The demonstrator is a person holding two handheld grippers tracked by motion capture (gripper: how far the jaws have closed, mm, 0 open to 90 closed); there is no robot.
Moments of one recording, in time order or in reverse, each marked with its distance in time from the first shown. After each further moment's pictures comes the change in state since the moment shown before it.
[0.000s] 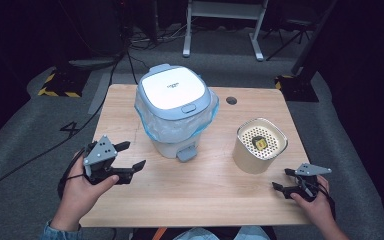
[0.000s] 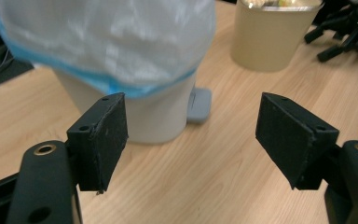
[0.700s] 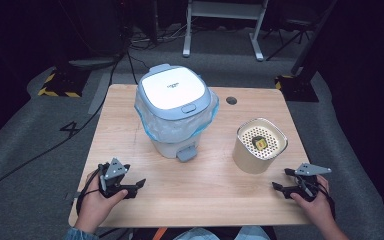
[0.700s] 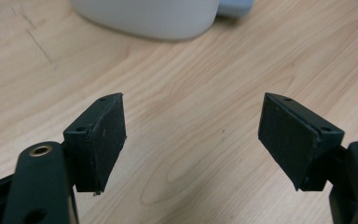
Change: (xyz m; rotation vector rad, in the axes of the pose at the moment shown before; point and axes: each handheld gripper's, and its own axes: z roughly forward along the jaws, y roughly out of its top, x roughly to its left) left arm 0.004 -0.089 0.060 0.201 0.065 -0.099; right arm 0.000 0.000 0.000 -0.001 0.000 -0.002
